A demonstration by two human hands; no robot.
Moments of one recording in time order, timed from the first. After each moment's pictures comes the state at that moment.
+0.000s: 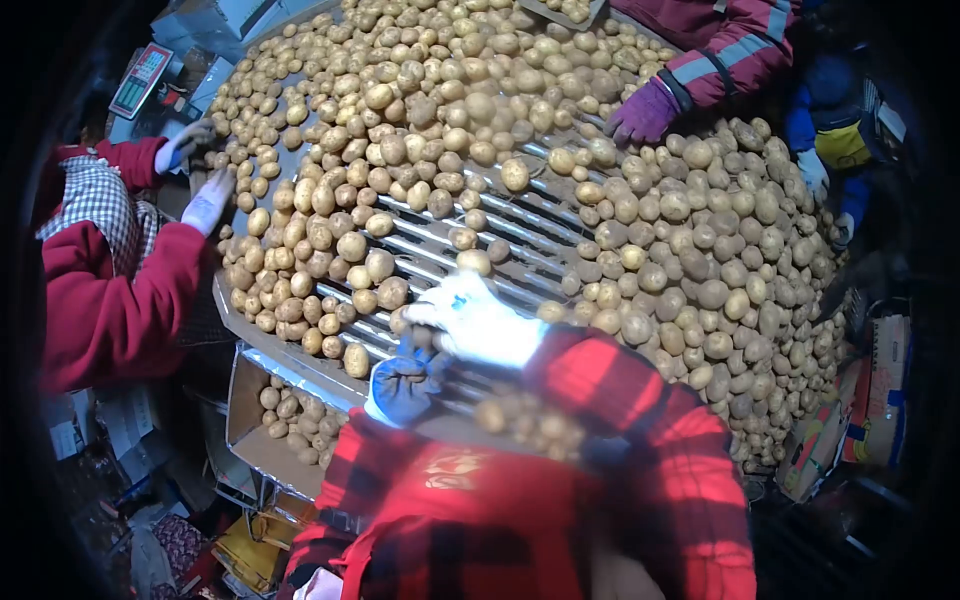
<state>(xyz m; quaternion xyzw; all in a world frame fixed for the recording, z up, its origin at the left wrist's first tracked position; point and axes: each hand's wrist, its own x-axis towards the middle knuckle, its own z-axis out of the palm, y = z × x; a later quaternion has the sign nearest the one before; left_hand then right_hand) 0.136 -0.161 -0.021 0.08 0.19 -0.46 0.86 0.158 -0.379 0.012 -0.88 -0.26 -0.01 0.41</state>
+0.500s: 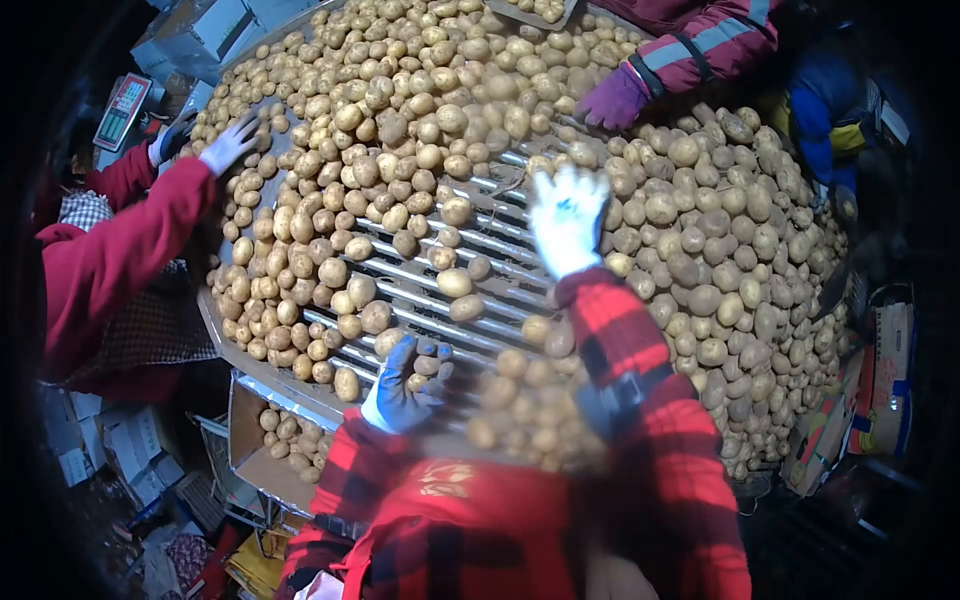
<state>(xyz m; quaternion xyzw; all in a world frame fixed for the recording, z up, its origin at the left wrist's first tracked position) 0.151 -0.185 -0.041 0.18 0.18 -0.53 0.81 0.204 -0.518 -0.034 -0.98 0.15 -0.13 -0.10</state>
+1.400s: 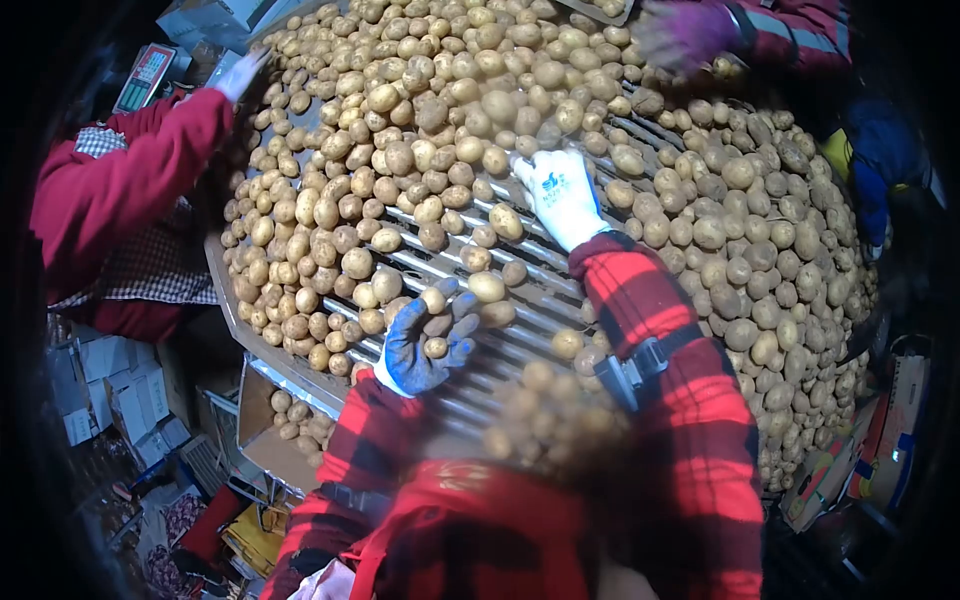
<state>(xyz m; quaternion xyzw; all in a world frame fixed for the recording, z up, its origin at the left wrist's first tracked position) 0.203 -0.214 -0.040 -0.02 0.17 -0.51 0.84 0.278 -0.514 -0.054 -0.99 -0.09 -0.06 -0.12</state>
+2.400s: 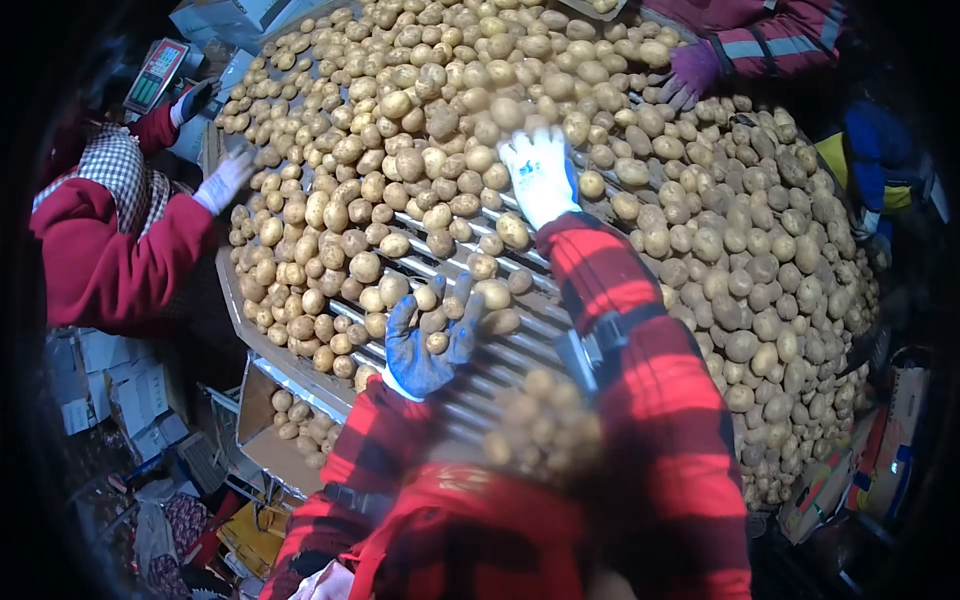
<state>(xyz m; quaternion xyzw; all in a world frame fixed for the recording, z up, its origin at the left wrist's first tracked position) 0.205 -0.225 -0.026 -0.19 0.18 -0.43 0.86 0.321 -0.495 -0.063 -0.98 -0.05 -0.12 -0.15</state>
